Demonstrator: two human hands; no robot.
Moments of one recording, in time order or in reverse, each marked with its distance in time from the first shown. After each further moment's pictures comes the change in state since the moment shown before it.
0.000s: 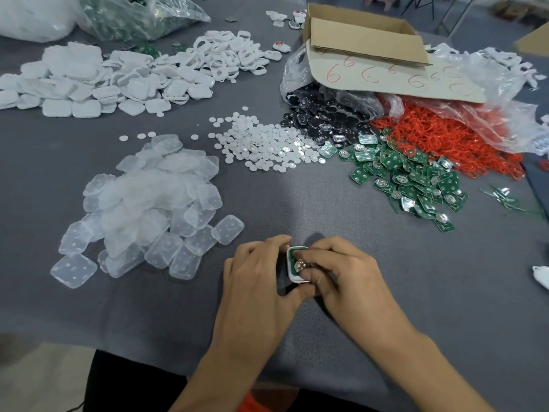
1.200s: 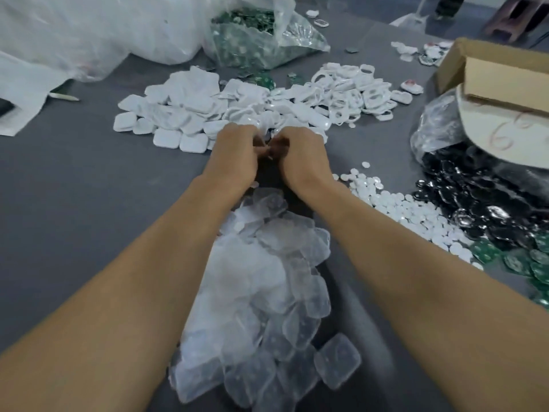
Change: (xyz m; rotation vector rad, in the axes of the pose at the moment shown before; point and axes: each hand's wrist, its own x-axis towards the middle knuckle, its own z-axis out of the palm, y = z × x) left_hand 0.293 -0.175 -0.141 0.210 0.199 -0.243; right_hand 0.366 -0.065 0.170 0.042 -0.048 -0.040
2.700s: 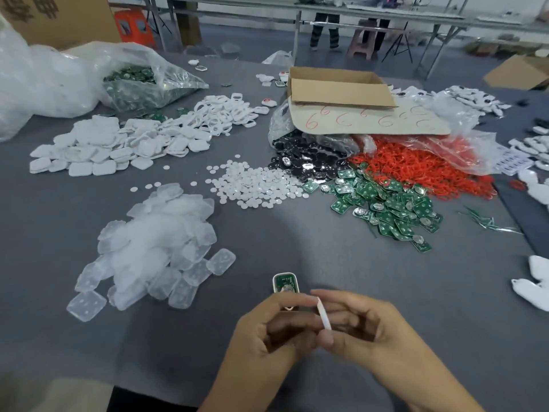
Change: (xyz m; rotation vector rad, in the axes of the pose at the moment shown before) left_hand -0.381 0.136 0.008 -1.100 -0.575 0.113; right_hand -0.425 0.036 -0.203 0.886 -0.103 0.413
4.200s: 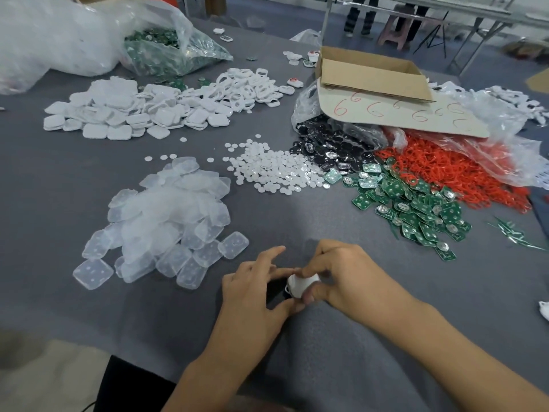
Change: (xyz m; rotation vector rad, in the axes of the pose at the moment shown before) left_hand 0.033 -0.025 -0.028 0.784 0.226 -0.035; right_hand 0.096 -0.010 0.002 -1.141 -0.206 -0.259
